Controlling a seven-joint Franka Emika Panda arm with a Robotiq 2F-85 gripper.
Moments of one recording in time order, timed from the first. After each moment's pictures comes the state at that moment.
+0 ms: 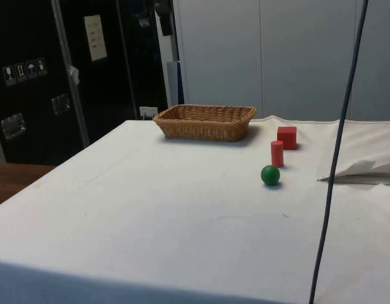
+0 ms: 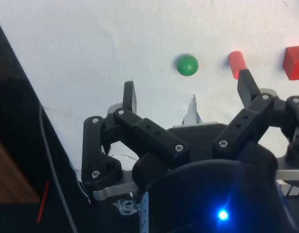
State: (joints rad) arm 0.59 0.08 -0.61 -1.85 0.07 1.82 -0.06
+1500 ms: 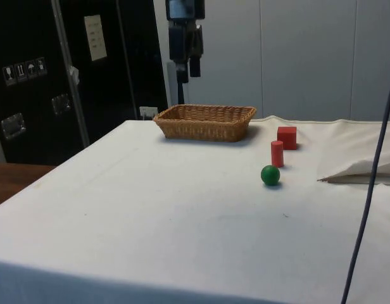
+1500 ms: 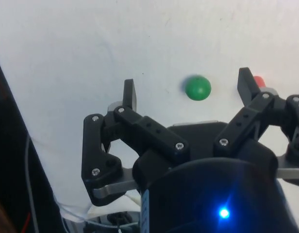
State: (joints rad) arm 0.59 -0.14 -0.58 -2.33 -0.01 2.26 -0.05
